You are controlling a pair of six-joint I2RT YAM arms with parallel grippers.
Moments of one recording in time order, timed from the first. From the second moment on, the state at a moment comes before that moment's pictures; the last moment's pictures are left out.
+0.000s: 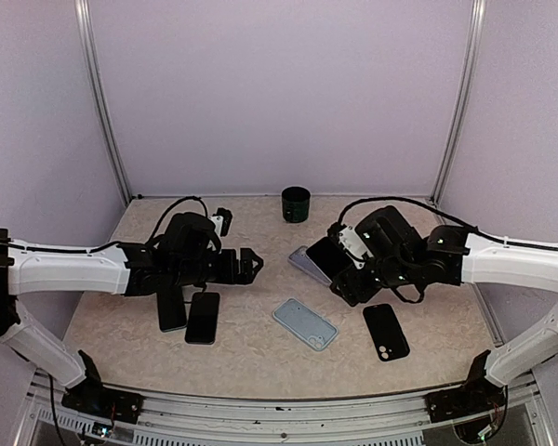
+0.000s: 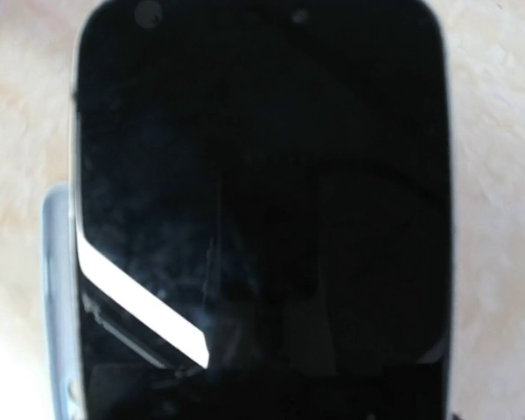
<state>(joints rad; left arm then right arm) -0.88 1.44 0.87 -0.01 -0.19 -0.55 0.95 1.37 1.04 -0.53 0.25 0.15</state>
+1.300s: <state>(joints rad) -1.04 1.80 1.03 0.03 0.14 -0.85 0.96 1.12 0.93 -0.60 0.61 0.25</state>
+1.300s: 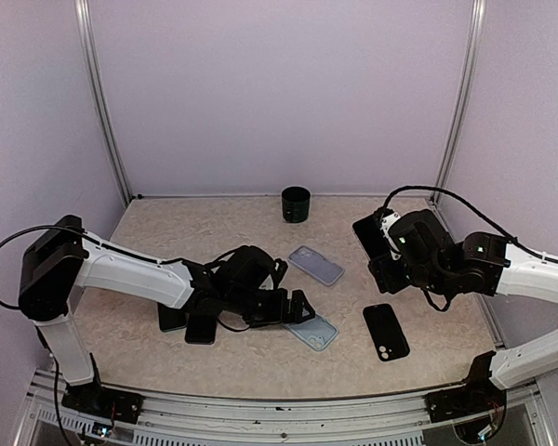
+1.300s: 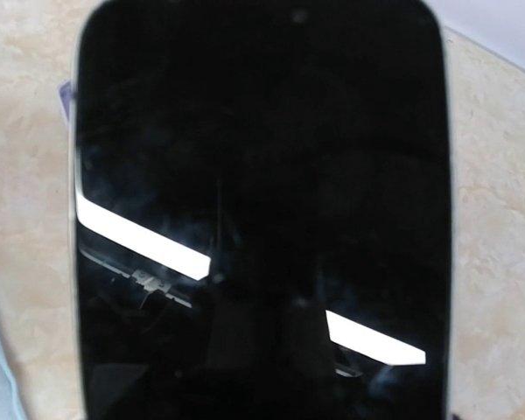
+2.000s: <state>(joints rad) -1.05 1.93 1.13 -0.03 0.09 -0.90 0.96 1.12 0.93 -0.60 0.61 0.25</state>
